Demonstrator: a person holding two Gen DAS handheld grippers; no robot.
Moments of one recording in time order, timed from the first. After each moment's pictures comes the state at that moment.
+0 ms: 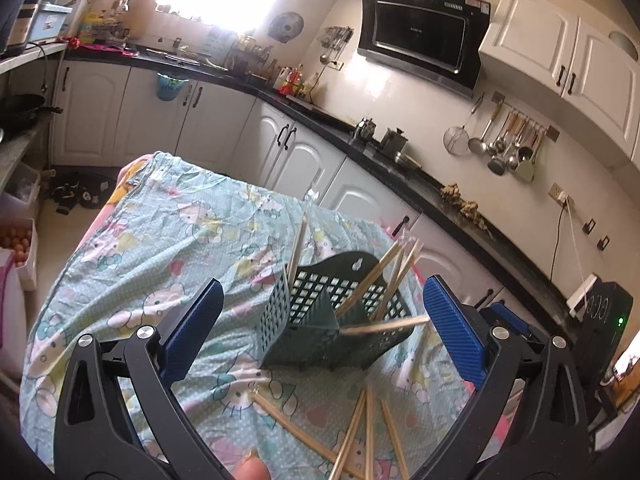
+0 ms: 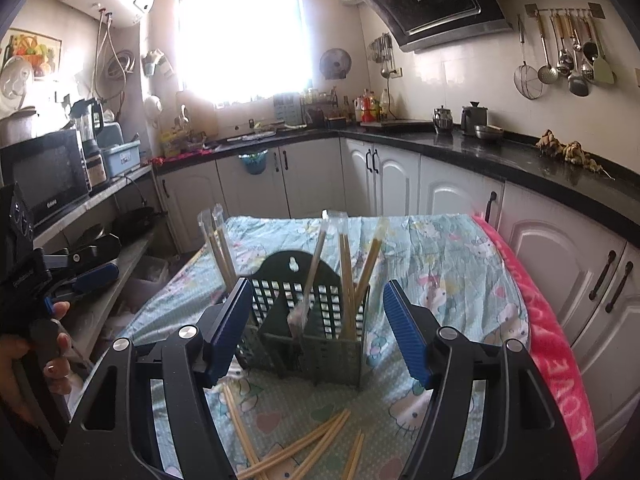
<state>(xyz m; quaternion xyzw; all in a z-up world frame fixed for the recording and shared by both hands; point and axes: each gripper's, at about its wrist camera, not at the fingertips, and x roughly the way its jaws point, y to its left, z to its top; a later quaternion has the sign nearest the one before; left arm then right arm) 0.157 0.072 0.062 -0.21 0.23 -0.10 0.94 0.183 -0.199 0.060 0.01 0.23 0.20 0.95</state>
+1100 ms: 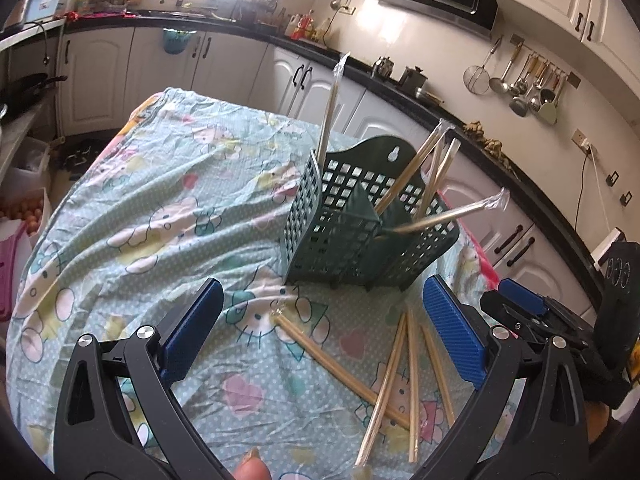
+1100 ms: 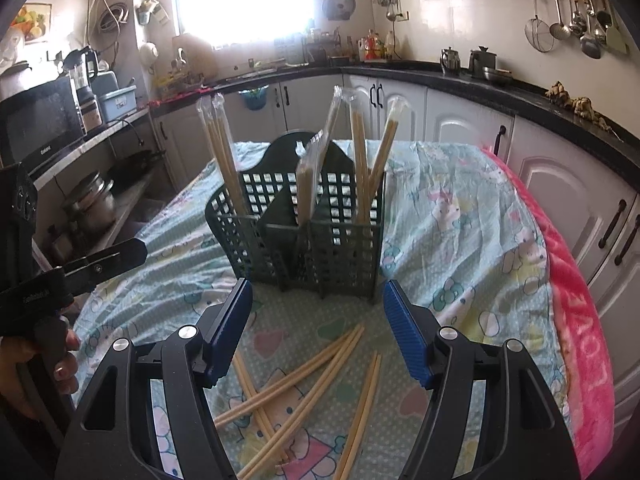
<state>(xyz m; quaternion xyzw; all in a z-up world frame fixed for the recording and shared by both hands) 0.149 0.049 -0.014 -0.18 0.33 -0.09 0.92 0.172 -0.185 -0.009 -0.02 0.33 0.20 0.92</state>
